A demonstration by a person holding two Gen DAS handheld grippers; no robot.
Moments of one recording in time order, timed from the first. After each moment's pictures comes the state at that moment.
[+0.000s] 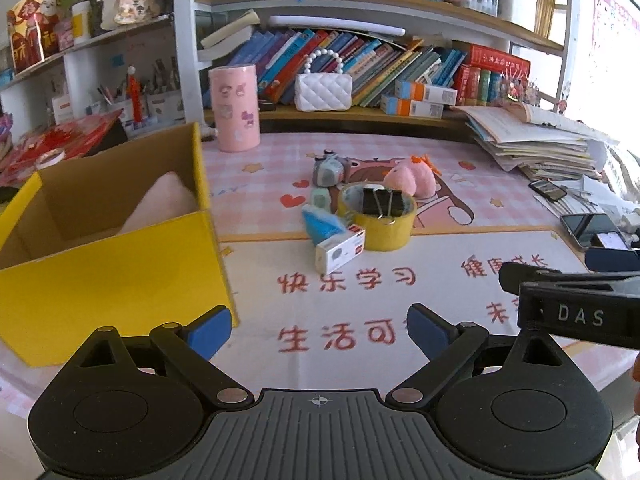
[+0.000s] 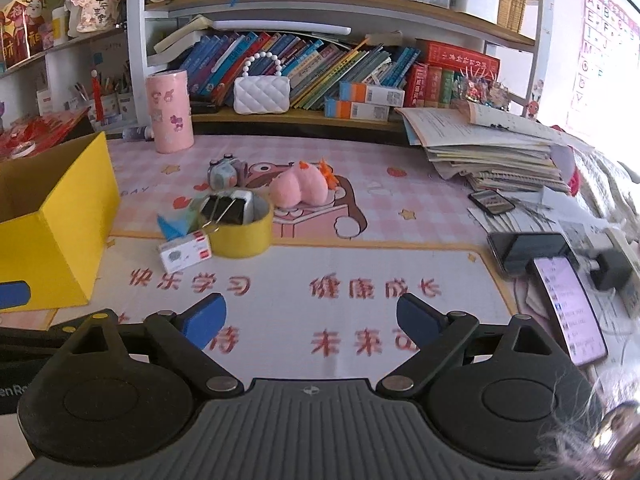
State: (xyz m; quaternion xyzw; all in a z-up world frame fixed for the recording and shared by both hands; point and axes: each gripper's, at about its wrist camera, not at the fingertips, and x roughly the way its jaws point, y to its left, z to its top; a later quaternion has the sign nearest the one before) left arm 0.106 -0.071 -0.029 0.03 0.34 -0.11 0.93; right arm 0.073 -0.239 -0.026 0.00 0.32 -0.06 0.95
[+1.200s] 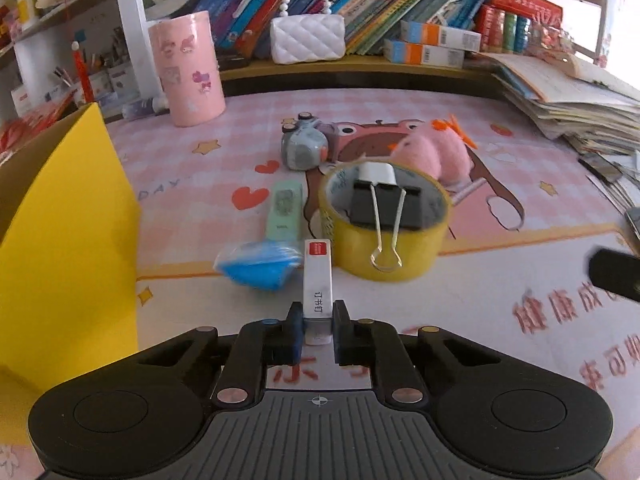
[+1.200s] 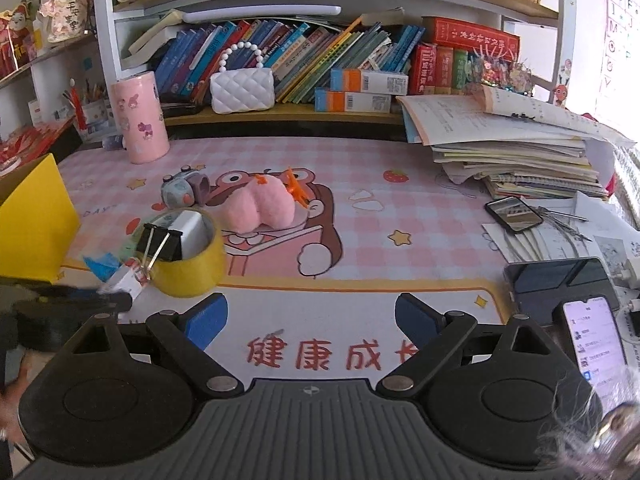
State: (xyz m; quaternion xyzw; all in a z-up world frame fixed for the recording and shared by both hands) left arm 0.222 -0.132 -0.078 0.06 0.40 -0.10 0.91; right arm 0.154 -0.316 -0.043 0.03 0.33 -0.02 0.94
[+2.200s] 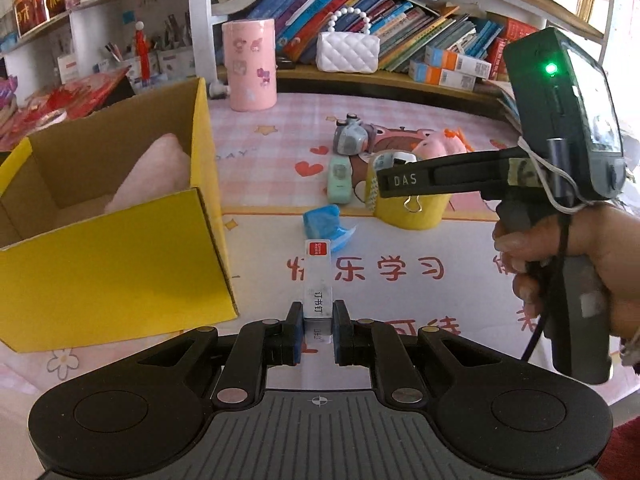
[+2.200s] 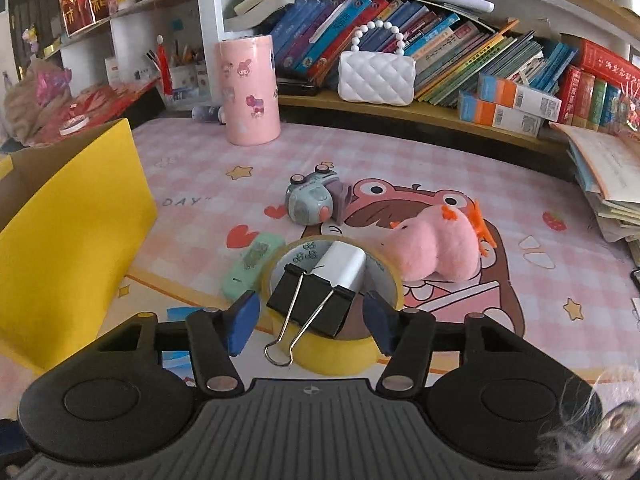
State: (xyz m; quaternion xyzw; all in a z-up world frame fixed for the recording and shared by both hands) left arm 0.143 -0.072 -0.045 0.02 0.40 -0.07 0.91; right arm 0.248 -0.219 -0.069 -0.01 0.34 0.11 0.93
